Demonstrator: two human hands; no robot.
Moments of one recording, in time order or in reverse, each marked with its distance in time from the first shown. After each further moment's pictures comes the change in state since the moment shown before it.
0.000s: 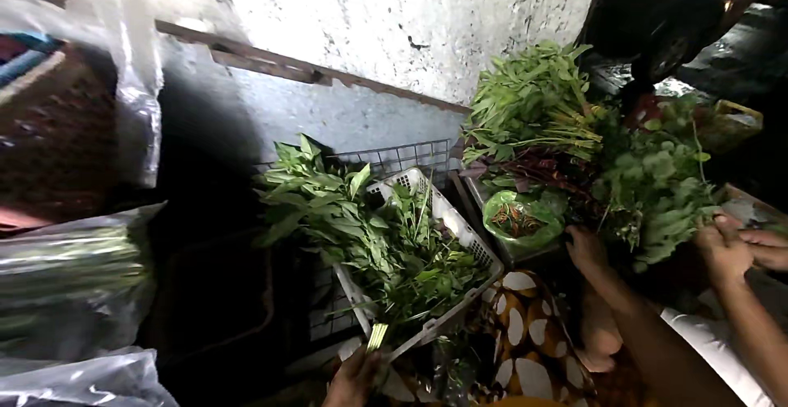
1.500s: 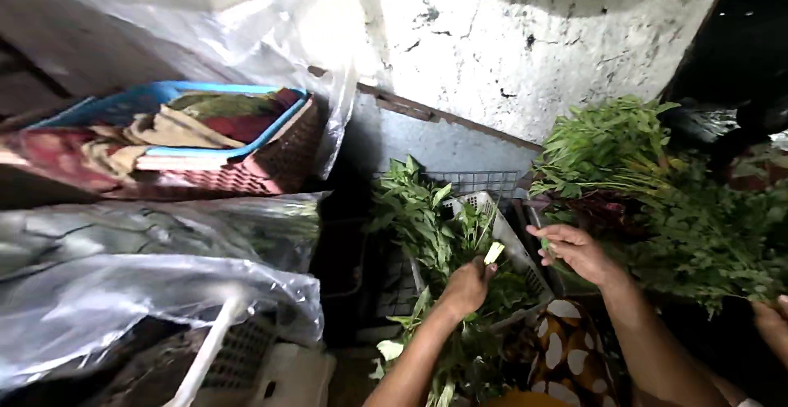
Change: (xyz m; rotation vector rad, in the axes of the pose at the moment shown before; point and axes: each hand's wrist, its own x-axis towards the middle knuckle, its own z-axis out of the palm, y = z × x) left_hand 0.017 0.206 0.015 0.364 -0.013 0.254; right_hand -0.040 -0.178 -0.079 1.125 -0.510 -0.802
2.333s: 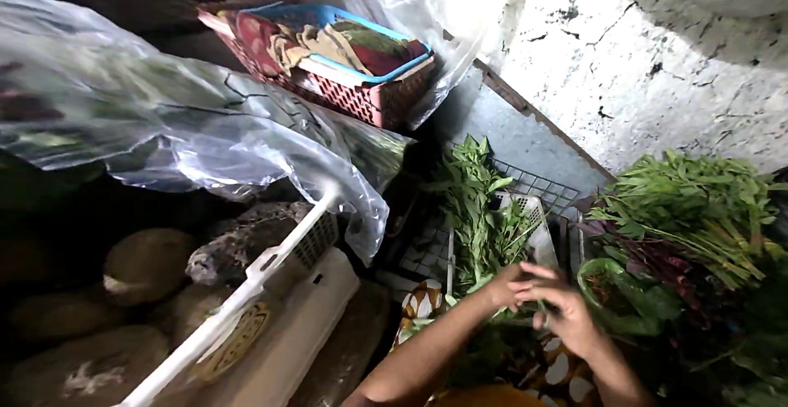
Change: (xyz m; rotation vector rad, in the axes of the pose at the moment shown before) left_hand -0.003 -0.025 0.042 -0.637 0.026 0.133; right_hand -0.027 -0.012 0.110 -0.397 -0.251 -0.463
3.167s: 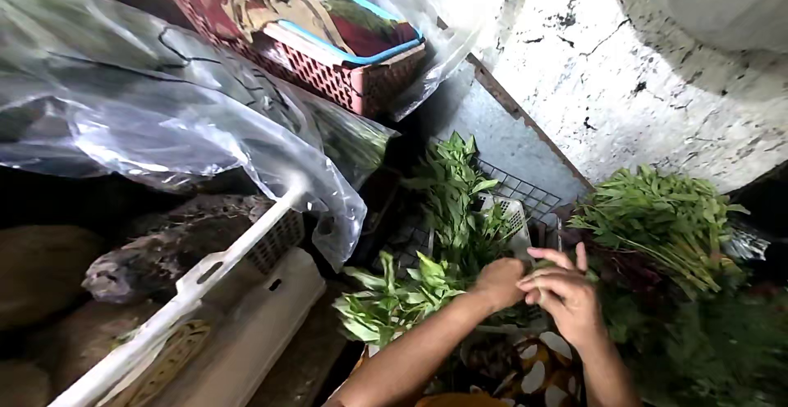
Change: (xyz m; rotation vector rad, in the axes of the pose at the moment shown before) left_hand 0.008 0.047 -0.009 0.544 0.043 0.046; right_hand 0.040 -0.015 -0.026 -0.284 0.181 -0.075
